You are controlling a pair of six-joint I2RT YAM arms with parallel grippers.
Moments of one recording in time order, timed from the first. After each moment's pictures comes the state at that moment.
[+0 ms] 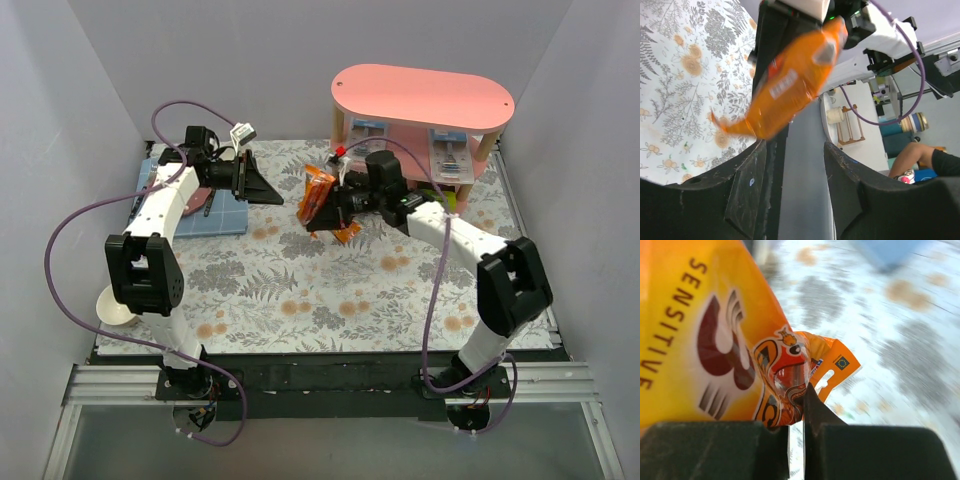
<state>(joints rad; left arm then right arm) -0.09 1.80 1.64 -0.98 1.49 0.09 0.60 1.71 1.26 0.05 -0.96 0.39</state>
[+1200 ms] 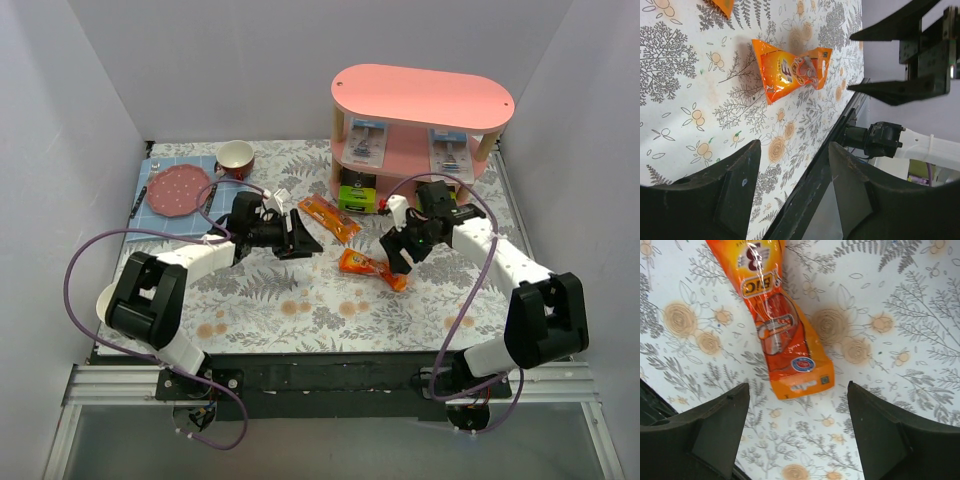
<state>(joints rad) -0.39 1.59 0.85 0.11 0.78 -0.73 0.39 1.41 1.02 -0.72 -0.34 -0.40</state>
